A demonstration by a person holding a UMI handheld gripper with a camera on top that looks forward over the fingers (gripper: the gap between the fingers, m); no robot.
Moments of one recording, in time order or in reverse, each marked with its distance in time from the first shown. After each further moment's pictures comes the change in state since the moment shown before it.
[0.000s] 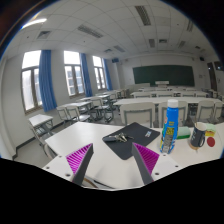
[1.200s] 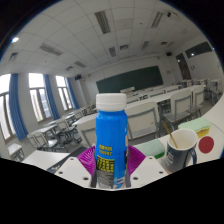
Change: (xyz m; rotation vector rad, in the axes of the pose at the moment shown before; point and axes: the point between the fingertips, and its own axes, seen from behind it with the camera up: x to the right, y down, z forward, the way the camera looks) arm 0.261 -0.038 0.121 0.174 0.309 0.218
